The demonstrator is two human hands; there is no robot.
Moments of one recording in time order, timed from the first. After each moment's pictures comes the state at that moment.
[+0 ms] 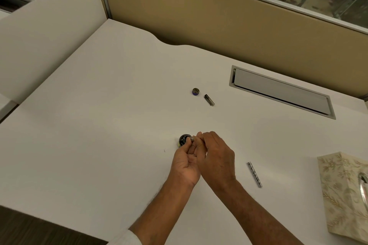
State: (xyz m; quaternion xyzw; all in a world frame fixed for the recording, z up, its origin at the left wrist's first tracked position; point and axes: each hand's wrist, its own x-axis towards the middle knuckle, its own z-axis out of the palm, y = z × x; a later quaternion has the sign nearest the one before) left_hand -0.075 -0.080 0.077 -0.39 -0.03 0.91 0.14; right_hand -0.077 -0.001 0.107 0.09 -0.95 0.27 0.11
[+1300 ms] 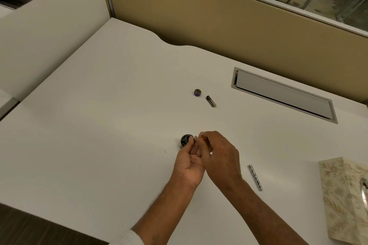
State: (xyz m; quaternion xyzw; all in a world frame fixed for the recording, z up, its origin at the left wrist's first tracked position) left_hand -0.078 -0.076 0.073 -0.37 -0.05 0.92 0.11; right_hand -0.084 0.011 0.112 0.11 -0.95 0.30 0.07
